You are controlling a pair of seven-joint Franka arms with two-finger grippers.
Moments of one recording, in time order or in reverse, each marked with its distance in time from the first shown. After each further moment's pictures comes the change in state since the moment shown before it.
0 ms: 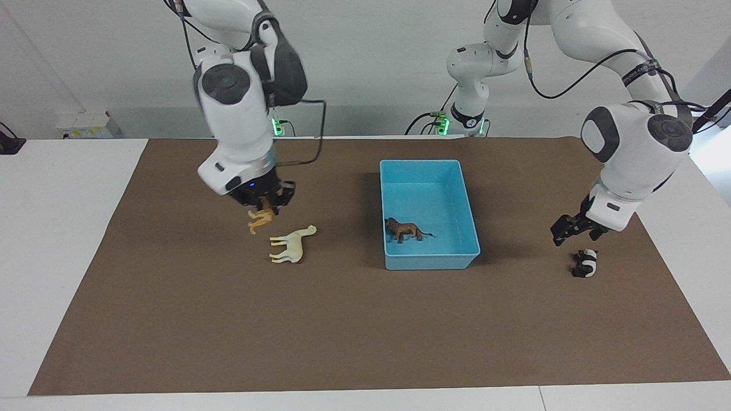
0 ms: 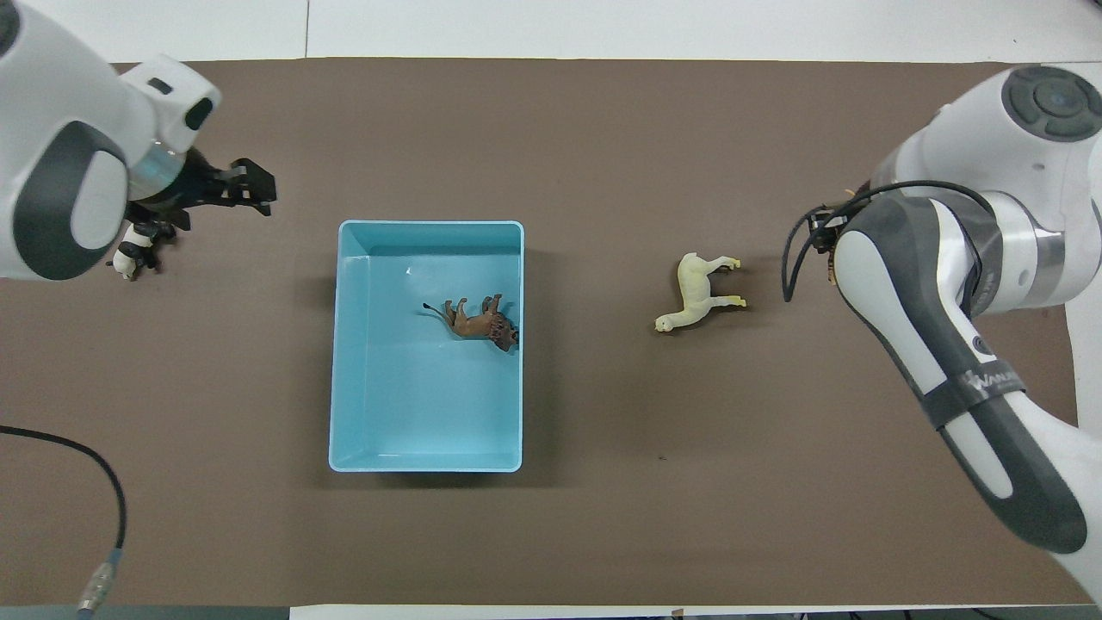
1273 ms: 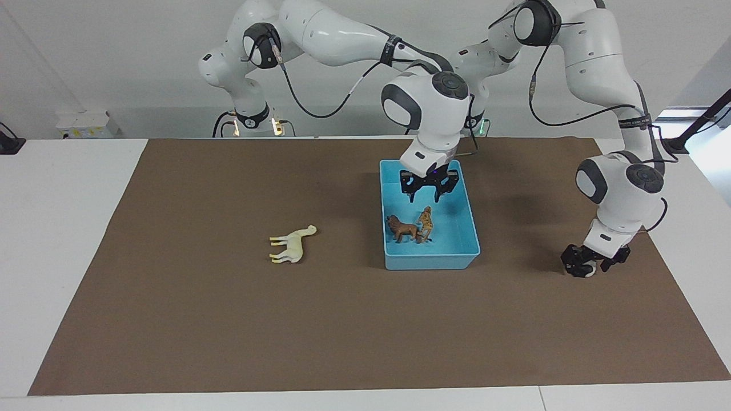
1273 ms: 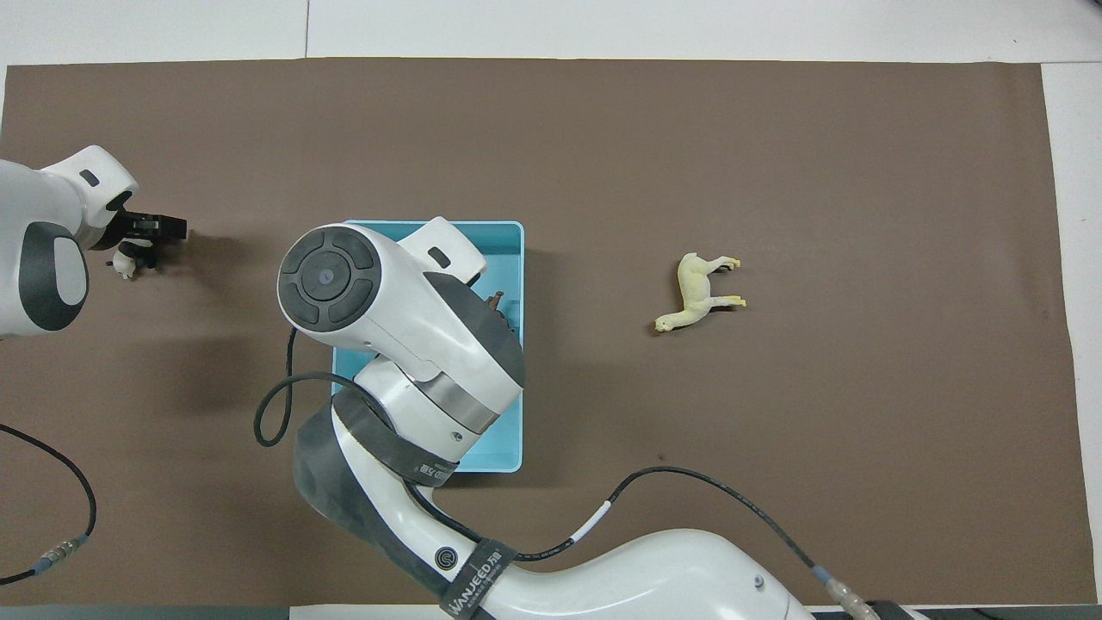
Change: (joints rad) left arm 0.088 0.170 0.001 -0.168 0.107 0.435 0.120; right arm 0.395 0.433 -0.038 0.400 0.036 0.028 0.376
